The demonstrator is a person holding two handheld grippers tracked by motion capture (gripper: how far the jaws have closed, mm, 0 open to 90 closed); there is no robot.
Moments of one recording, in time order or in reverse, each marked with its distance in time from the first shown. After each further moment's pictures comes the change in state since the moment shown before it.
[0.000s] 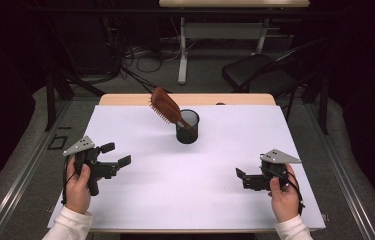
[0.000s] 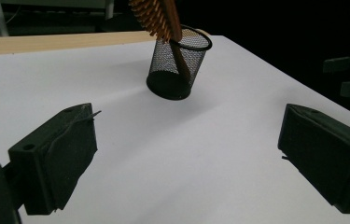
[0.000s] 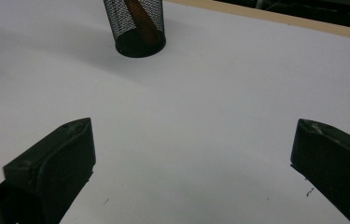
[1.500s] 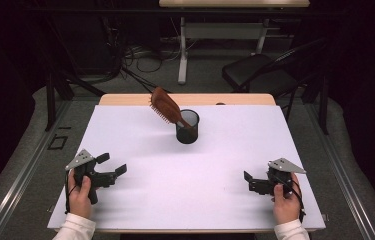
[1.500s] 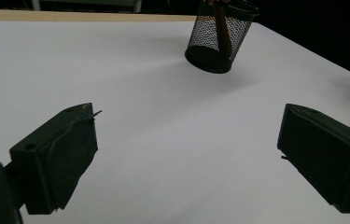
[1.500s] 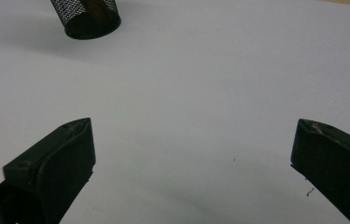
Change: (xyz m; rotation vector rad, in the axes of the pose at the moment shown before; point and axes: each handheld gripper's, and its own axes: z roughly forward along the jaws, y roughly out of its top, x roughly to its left) left arm 0.026 -0.049 0.003 -0.015 0.103 -0.008; right arm -0.024 -0.041 0.011 -0.012 -0.095 0.085
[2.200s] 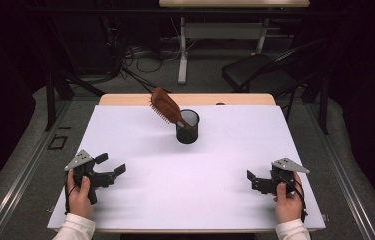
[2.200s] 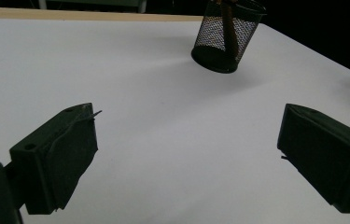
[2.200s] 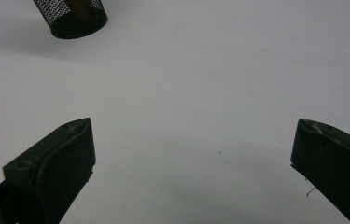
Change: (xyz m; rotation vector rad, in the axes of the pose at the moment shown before) left arm 0.003 -0.003 -0.001 -0.006 0.016 -0.010; right arm -0.010 -0.004 0.001 0.011 -0.017 0.040
